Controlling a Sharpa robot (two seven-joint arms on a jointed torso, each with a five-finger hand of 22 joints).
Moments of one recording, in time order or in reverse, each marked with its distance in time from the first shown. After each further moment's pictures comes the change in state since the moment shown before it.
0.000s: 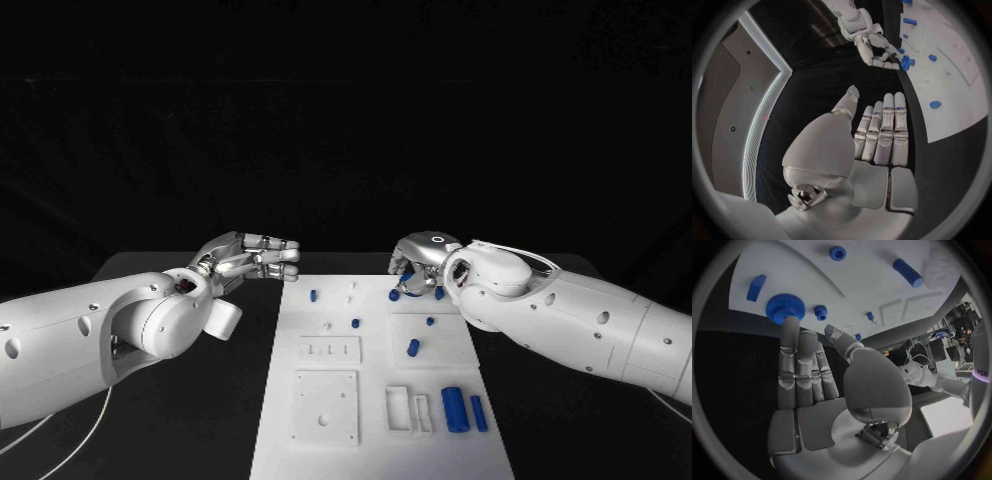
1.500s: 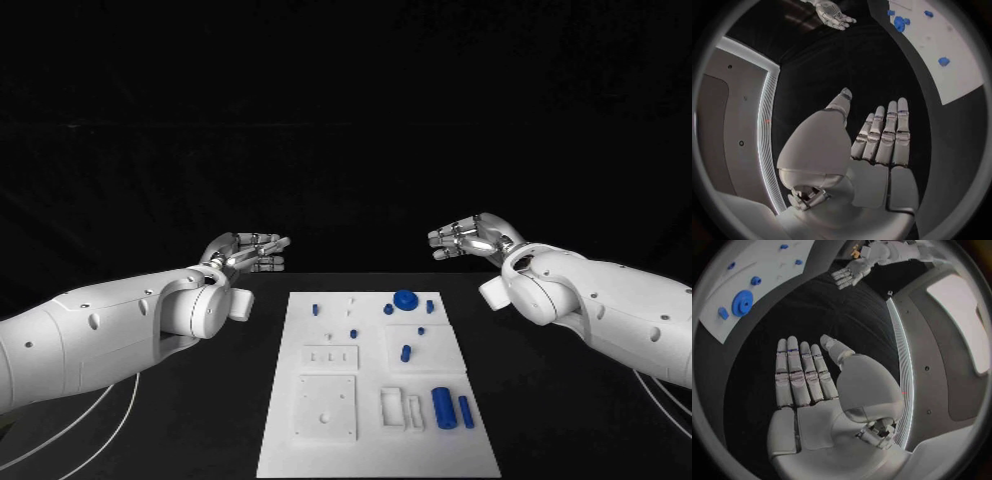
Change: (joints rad) left arm -0.078 0.123 -0.023 -0.246 0.079 -0.232 0.015; left_hand -0.026 -0.059 0.089 0.155 0.045 -0.193 0.014 -0.009 -0.010 -0.134 0.031 -0.004 -0.002 -0.182 0.062 -0.006 -0.009 0.038 -0.077 0.082 -0.147 -0.047; right arm -0.015 -0.081 -0.011 -0.119 1.205 -0.090 0.310; right_hand 0.012 0.169 -0.135 0.025 0.073 -0.056 0.034 0.013 0.003 -0.077 0.050 0.005 0.001 -0.269 0.126 -0.770 -0.487 -0.001 -0.424 0.171 -0.405 -0.393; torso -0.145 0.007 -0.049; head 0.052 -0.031
